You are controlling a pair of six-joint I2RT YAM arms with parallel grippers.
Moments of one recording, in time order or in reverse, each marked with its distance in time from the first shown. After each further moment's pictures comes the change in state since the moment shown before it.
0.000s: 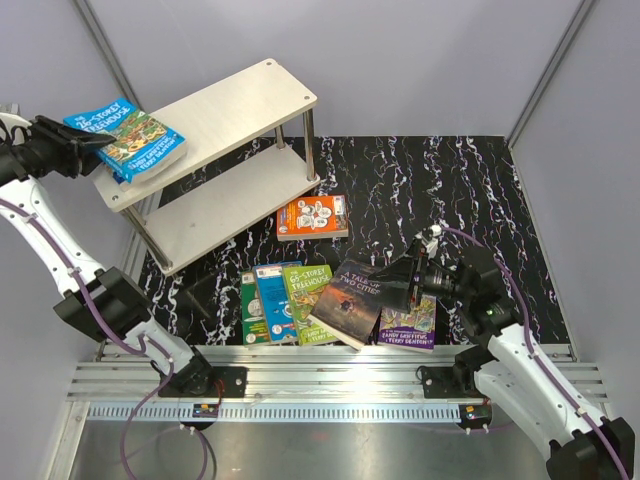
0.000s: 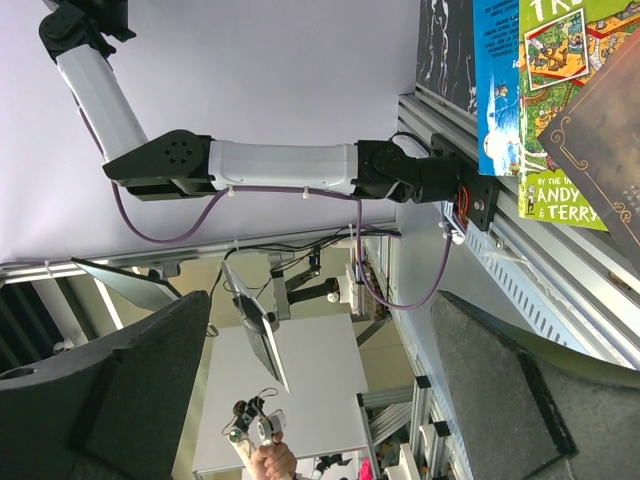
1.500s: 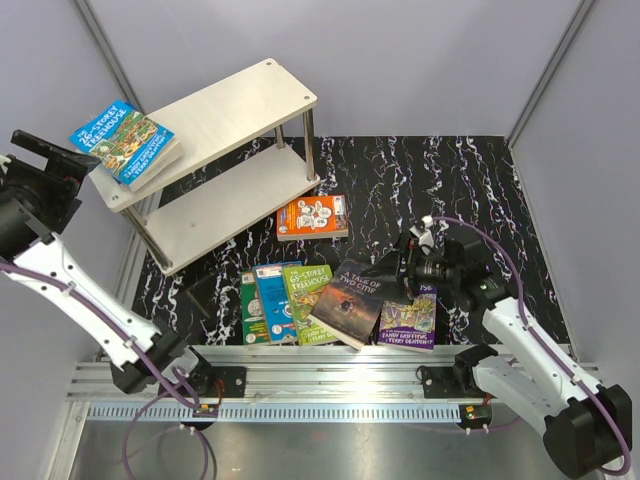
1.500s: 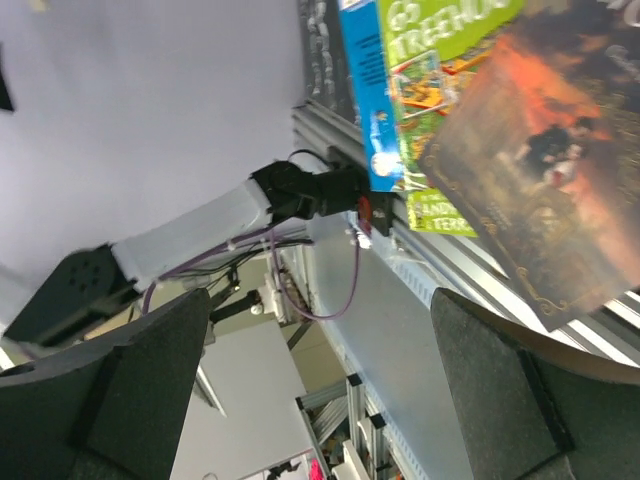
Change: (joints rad) left arm 0.125 -0.352 0.000 -0.275 -0.363 0.153; right arm 0.000 0.195 0.154 -0.273 0.058 -0.298
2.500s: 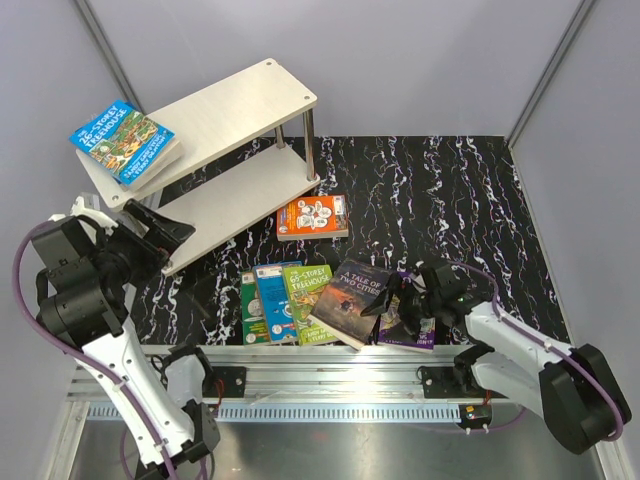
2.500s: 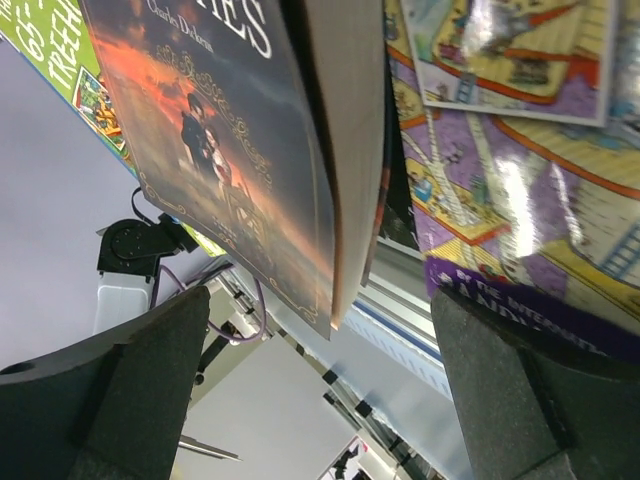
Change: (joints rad) left arm -0.349 -0.513 -0.568 -0.029 -0.064 -0.003; right arm 0.068 0.129 -0.248 -0.089 0.215 -0.019
